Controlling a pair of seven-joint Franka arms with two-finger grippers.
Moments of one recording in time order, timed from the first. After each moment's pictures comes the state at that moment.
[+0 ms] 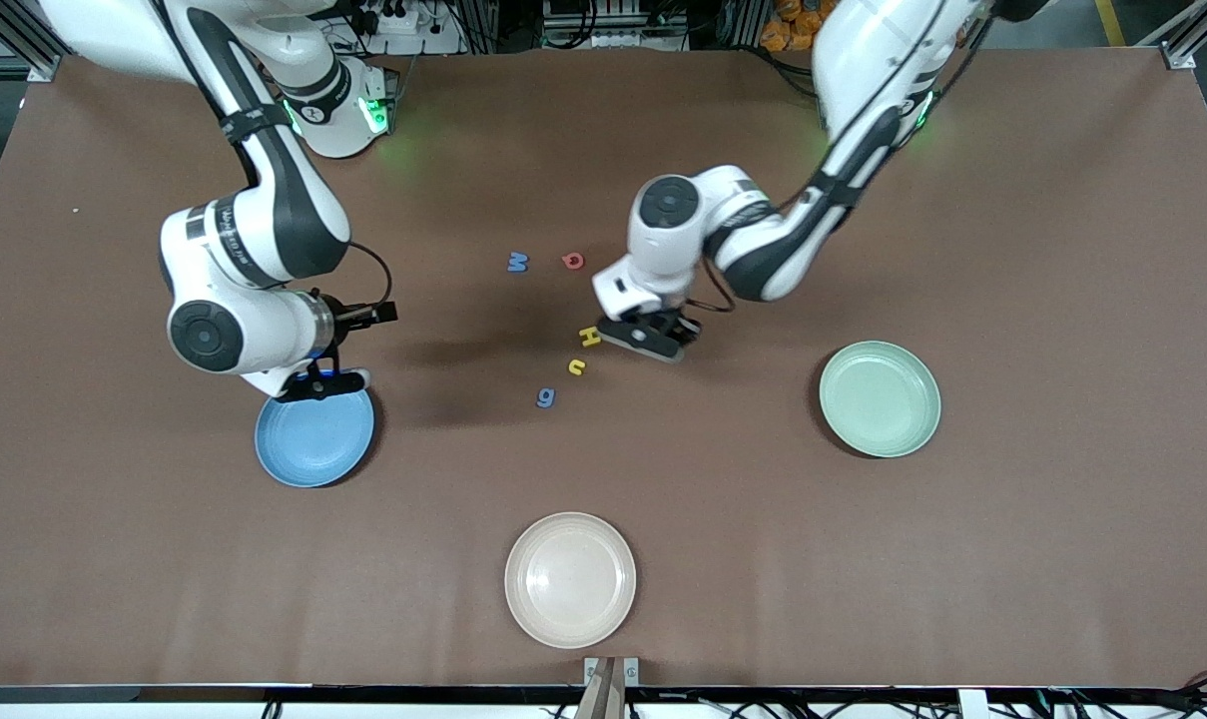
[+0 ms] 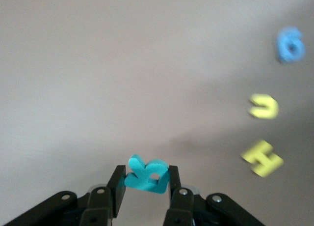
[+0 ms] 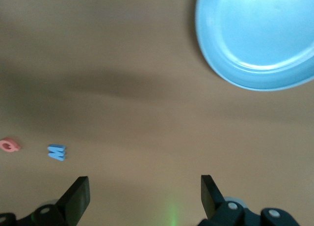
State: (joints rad) left arm -0.32 0.54 -0.43 -1.84 0.43 2.40 -0.62; right arm 0.12 0.34 0.20 -1.82 0.08 1.75 0.10
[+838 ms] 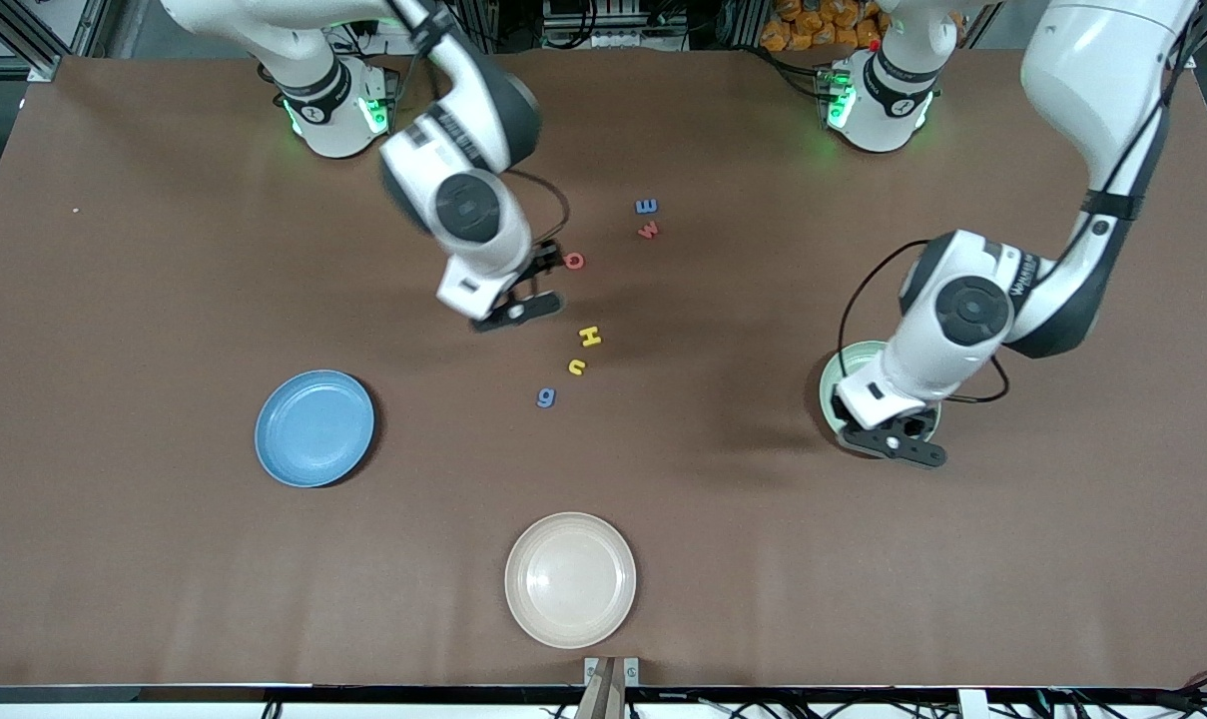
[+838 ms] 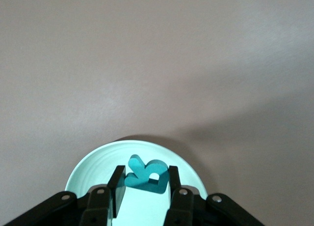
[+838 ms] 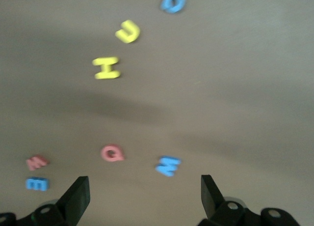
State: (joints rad) left arm 0.19 0.49 -0.47 -1.85 0.38 2.33 -0.16; right arm 0.58 0.37 0.21 -1.82 0.10 1.98 0.48
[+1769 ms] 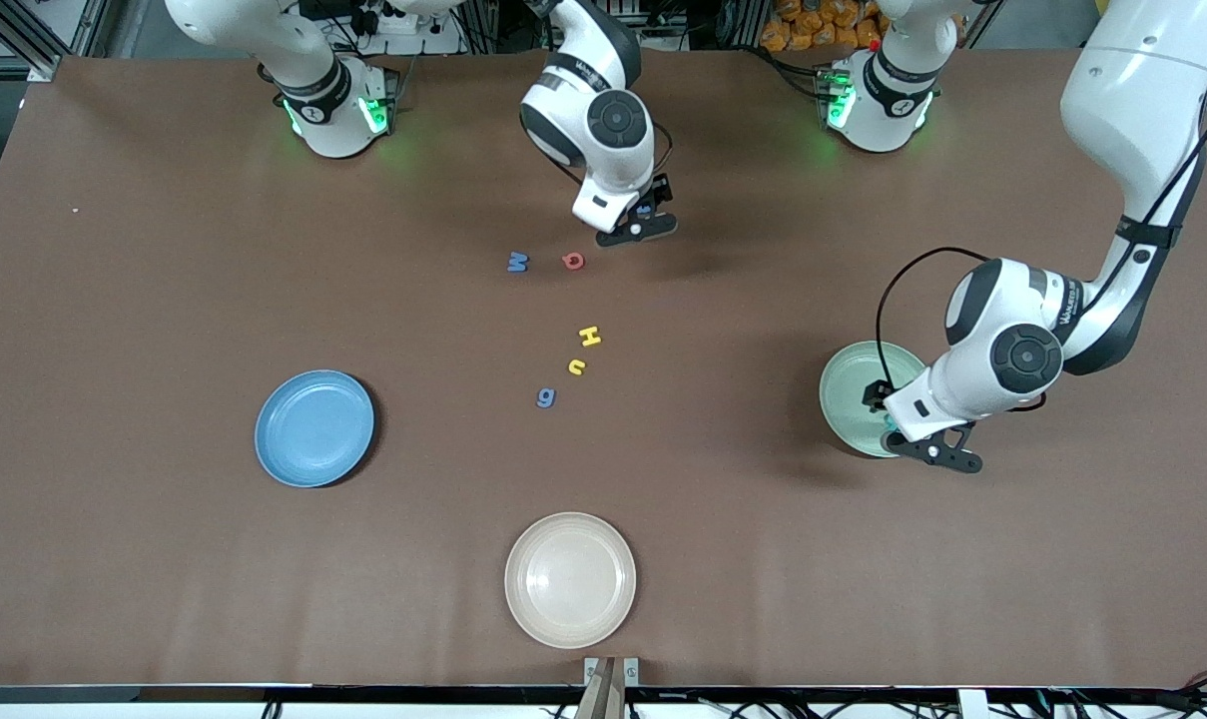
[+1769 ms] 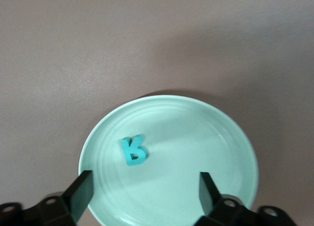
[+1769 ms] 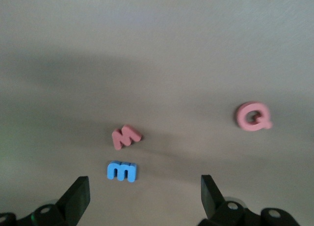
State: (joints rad) left arm 0.31 0.54 -0.54 -1.82 0.38 2.16 -0.08; right arm 0.89 0.50 0.21 -1.88 0.18 2.29 0.73
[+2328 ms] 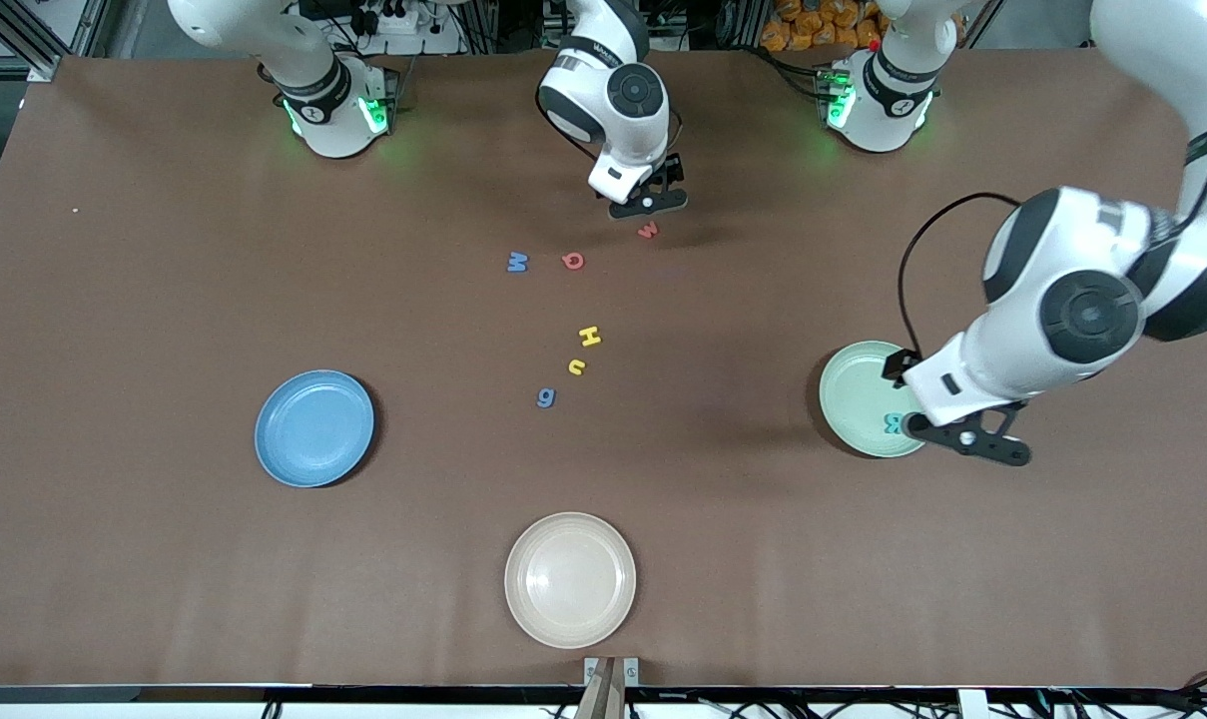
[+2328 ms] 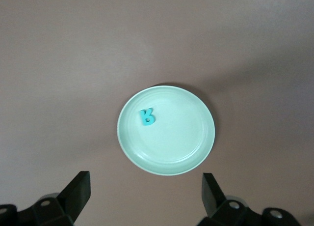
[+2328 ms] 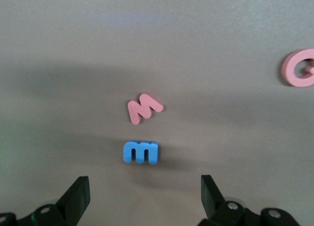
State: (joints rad) left arm 0.31 0.47 -0.67 -1.48 0.38 1.70 -0.08; right arm 0.97 0.52 0.21 -1.90 0.18 2.38 0.88
